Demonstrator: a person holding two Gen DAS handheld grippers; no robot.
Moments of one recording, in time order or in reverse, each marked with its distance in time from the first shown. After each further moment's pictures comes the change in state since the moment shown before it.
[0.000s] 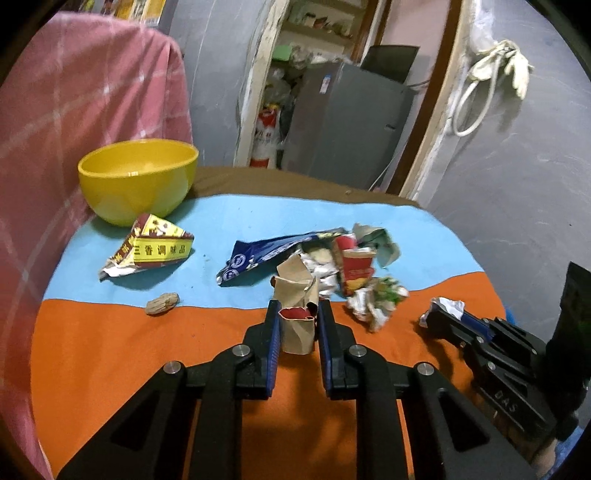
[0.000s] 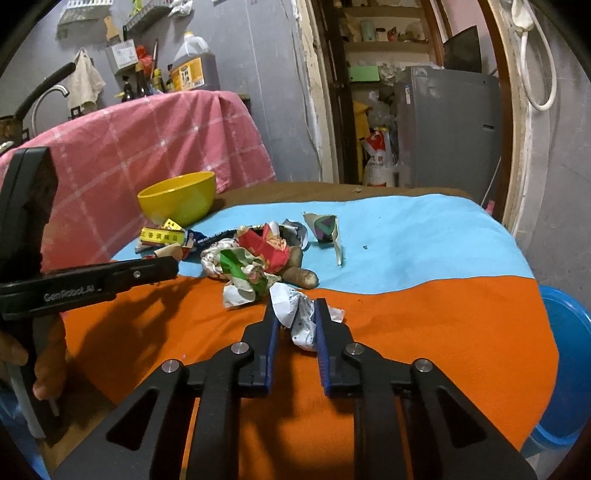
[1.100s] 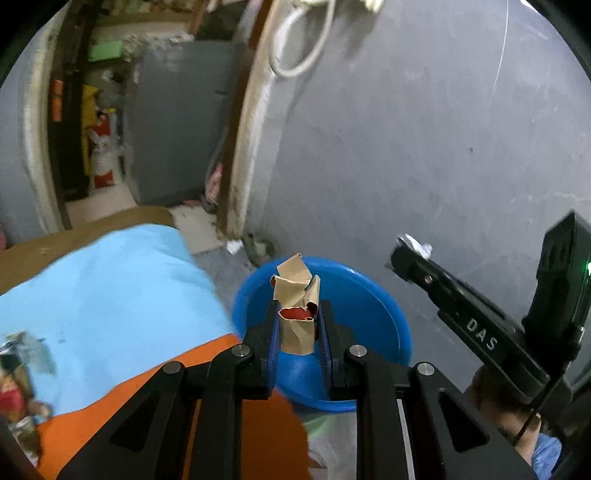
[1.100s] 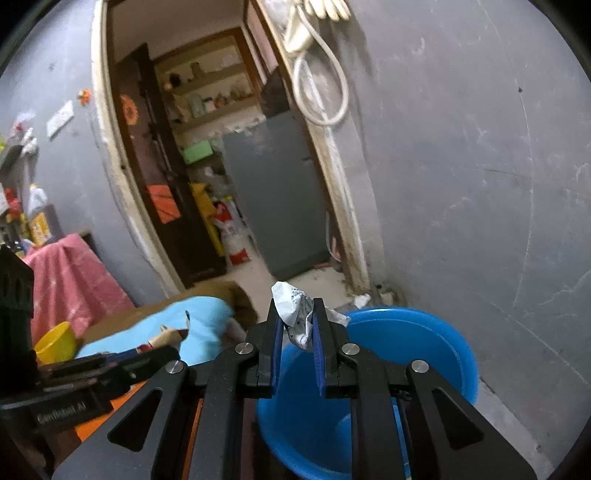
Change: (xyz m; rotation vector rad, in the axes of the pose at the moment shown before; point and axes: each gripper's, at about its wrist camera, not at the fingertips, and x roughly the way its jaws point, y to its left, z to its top) left arm 0.143 -0.282 0.059 0.309 0.169 -0.411; right arm -0.121 -0.213 0.013 0.406 -0.246 -0.430
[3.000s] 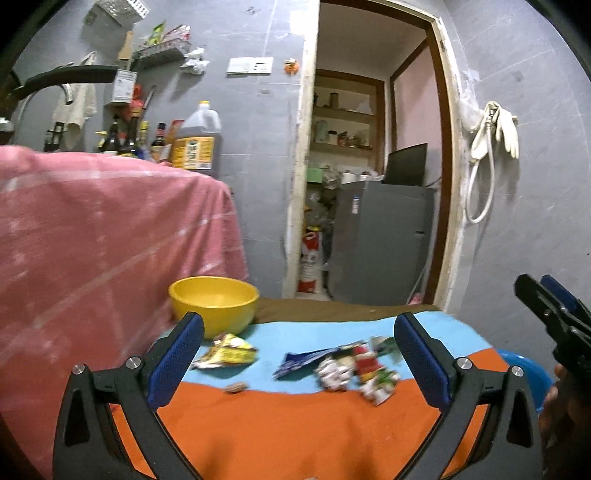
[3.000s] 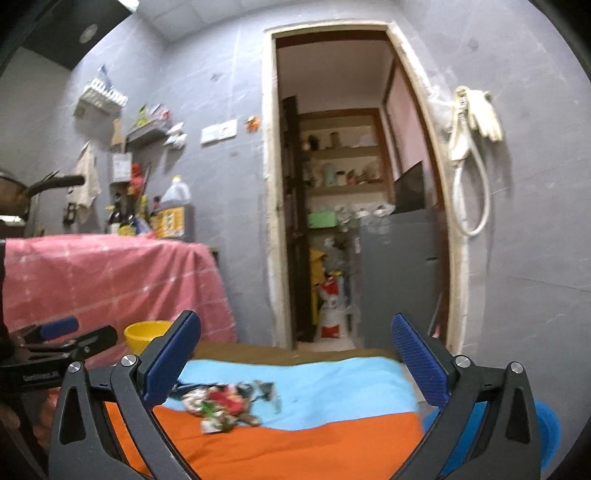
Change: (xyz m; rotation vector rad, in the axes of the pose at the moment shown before) left arm -0.282 0.099 -0.178 -0.166 -0.606 0.730; right arm -0.076 0.193 -0.055 -0.328 -0.351 0.374
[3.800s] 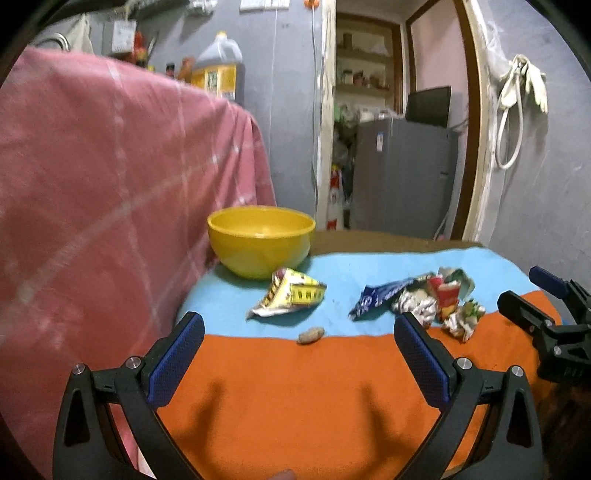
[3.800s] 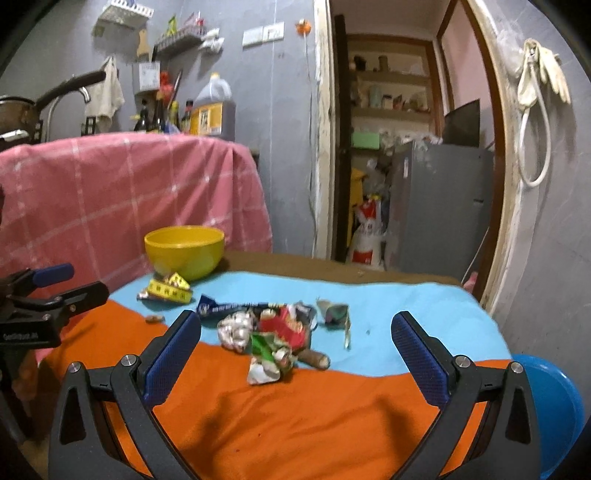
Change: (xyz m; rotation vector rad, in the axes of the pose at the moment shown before) left arm 0.047 0.065 -0.033 0.022 0.275 0.035; right arm 0.066 0.057 -0.056 -0.086 0.346 0.110
